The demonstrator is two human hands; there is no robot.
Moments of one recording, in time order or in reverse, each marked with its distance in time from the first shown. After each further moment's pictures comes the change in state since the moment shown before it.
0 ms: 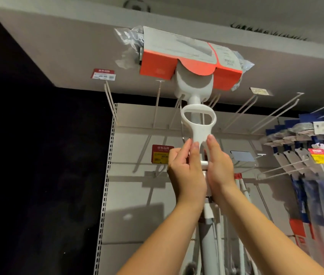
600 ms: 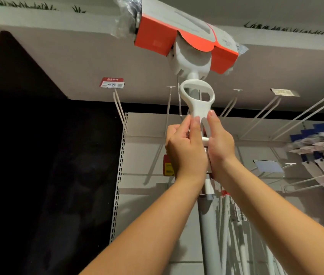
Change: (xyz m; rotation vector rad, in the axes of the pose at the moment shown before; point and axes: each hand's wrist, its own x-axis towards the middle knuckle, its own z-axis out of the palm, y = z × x) left_hand 0.076 0.000 0.010 0.101 0.038 0.163; right_hand 0.066 -0.004 0.046 0.184 -0.095 -0.008
